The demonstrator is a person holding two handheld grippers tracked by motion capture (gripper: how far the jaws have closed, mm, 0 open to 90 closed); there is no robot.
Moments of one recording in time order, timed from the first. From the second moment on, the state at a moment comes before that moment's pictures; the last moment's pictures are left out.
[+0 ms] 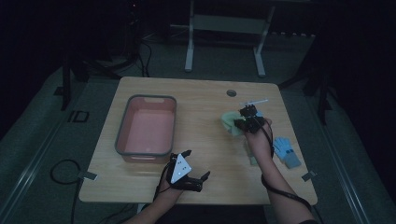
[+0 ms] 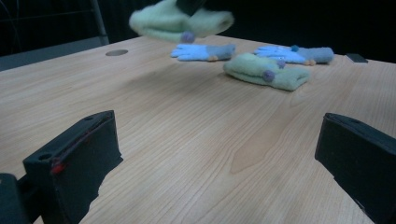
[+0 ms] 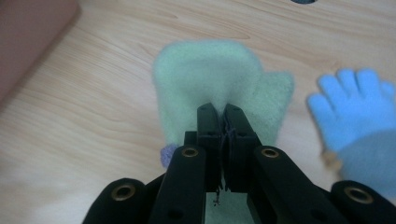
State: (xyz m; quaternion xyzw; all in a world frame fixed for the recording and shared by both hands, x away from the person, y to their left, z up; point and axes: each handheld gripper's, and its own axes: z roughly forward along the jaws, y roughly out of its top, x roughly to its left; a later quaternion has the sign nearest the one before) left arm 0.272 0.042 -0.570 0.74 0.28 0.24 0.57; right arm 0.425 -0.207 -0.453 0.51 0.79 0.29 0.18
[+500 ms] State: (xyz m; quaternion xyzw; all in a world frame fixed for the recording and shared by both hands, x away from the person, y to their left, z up) left arm 0.269 0.037 -0.570 0.74 0.27 0.26 0.56; right arm 0.347 -0.196 -0.479 0.58 0.71 0.35 0.18
